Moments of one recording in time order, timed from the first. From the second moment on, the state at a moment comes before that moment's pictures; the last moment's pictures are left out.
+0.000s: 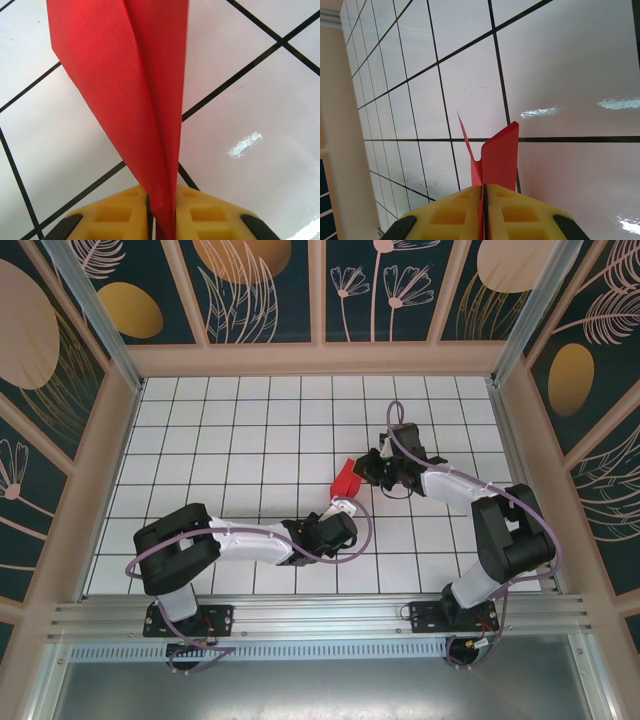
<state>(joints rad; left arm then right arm) -1.18 1.75 0.89 -0.11 -0.48 -0.35 0.40 1.58 0.87 -0.11 -0.47 0.86</state>
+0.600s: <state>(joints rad) -1.11 1.56 0.80 -0.01 -0.35 -0.46 0.38 1.43 0.91 -0.22 -0.41 0.84</state>
